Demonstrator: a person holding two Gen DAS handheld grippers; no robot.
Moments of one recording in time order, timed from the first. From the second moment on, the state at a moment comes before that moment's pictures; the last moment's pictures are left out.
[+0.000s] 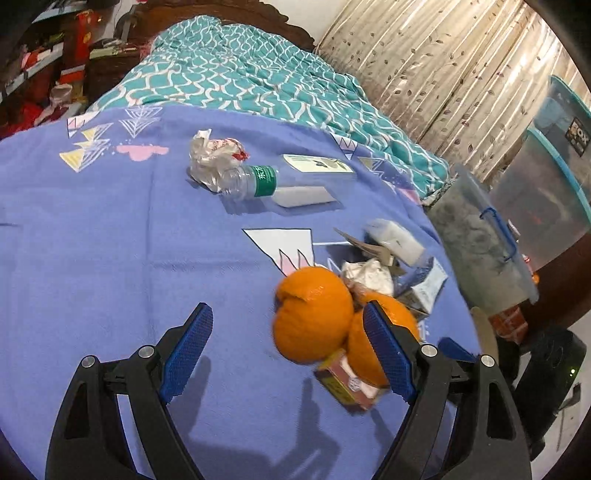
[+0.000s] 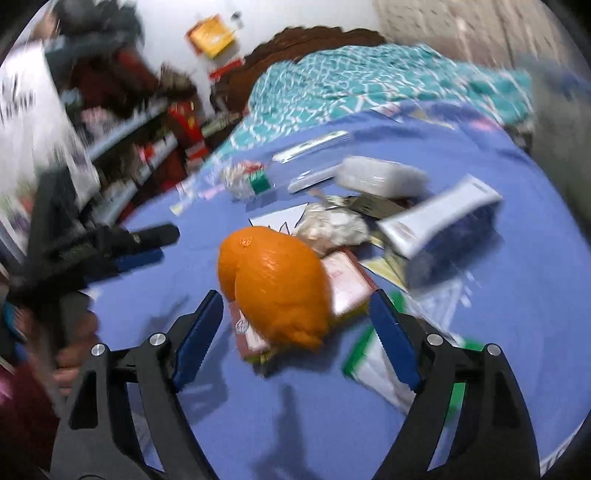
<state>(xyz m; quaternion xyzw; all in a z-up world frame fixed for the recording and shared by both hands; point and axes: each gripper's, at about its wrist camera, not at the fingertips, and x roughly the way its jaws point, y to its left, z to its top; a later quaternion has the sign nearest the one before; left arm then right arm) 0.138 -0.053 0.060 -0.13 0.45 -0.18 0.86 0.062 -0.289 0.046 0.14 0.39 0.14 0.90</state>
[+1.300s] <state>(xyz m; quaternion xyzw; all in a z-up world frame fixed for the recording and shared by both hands) 0.013 -0.105 0.029 -0.03 0.48 -0.36 0.80 -0.070 -0.292 0.007 0.15 0.39 0.10 0.90</state>
